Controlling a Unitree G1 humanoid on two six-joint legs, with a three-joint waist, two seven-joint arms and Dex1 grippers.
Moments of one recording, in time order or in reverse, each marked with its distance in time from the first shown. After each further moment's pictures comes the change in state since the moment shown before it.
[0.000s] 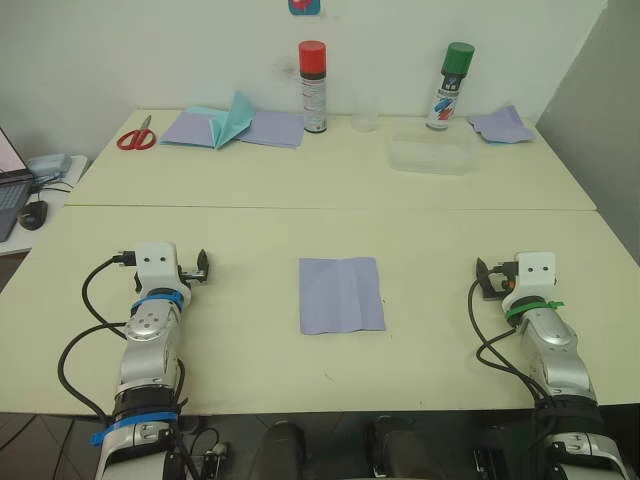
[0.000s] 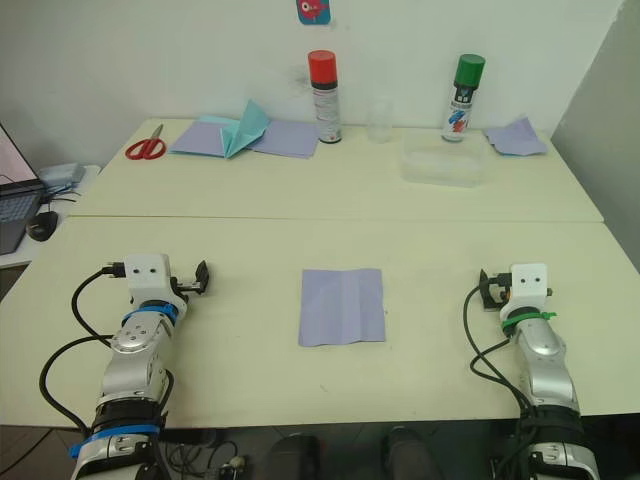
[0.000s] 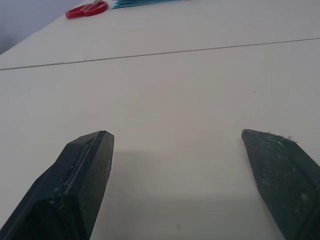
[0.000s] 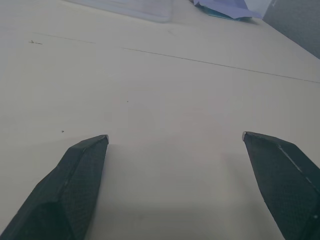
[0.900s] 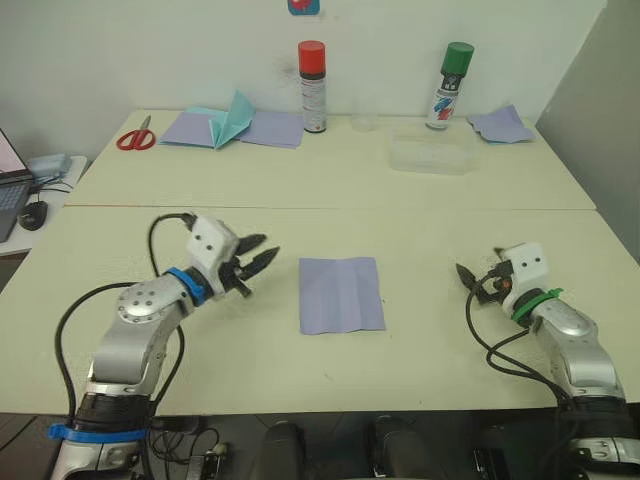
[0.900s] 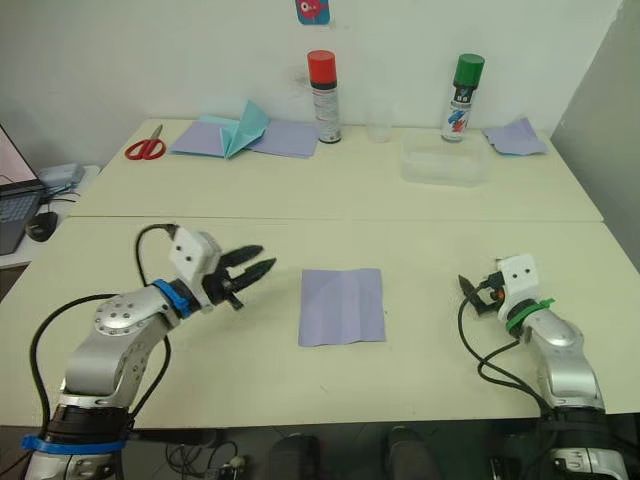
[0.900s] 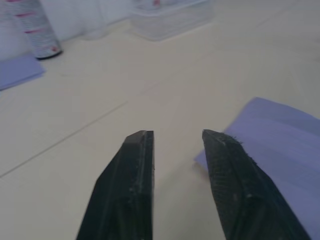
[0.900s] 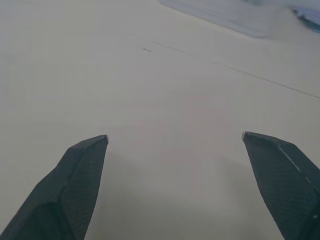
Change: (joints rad) left arm 0.060 0.190 -0.247 -0.524 -0.233 0.274 -0.629; right arm 0.024 -0.143 0.089 -0.205 0.089 0.186 0.378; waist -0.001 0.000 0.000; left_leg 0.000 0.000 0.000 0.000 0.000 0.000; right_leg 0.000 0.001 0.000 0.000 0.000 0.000
